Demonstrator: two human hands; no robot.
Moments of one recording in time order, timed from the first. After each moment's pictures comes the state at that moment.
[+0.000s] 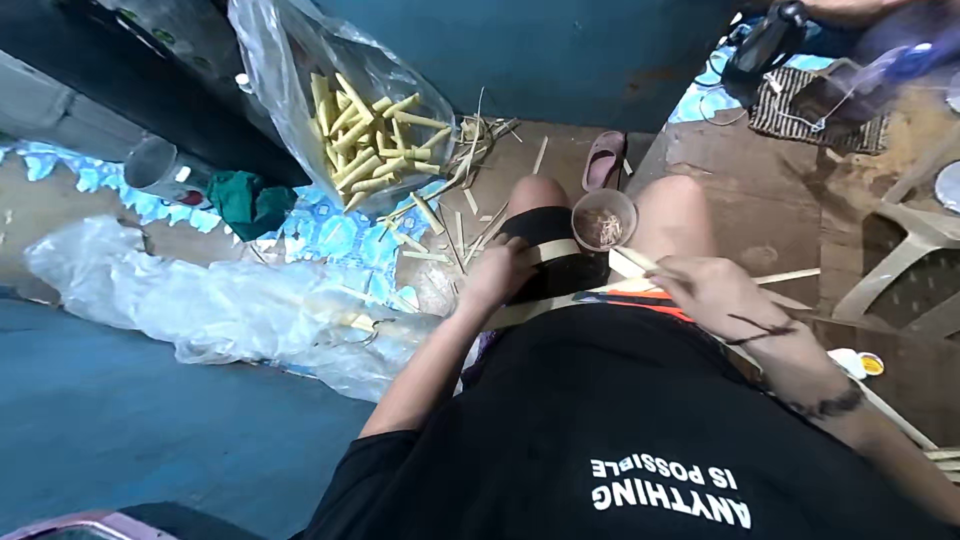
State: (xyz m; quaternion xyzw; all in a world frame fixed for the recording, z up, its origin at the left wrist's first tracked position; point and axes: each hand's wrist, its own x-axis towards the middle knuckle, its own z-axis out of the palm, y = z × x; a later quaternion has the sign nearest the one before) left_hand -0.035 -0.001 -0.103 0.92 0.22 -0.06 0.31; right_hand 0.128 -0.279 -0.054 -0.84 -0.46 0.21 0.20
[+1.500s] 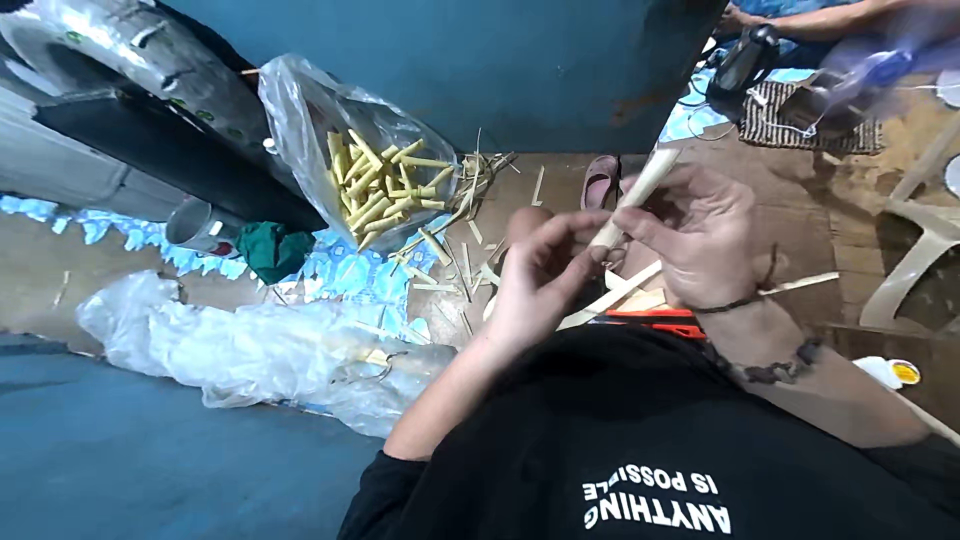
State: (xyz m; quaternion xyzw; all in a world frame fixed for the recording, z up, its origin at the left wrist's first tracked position) left_hand -0.010 -0.068 0.027 0.71 0.00 0.20 0.67; right_hand 0.120 -0.206 0.014 -0.52 -0.42 0.09 0.74
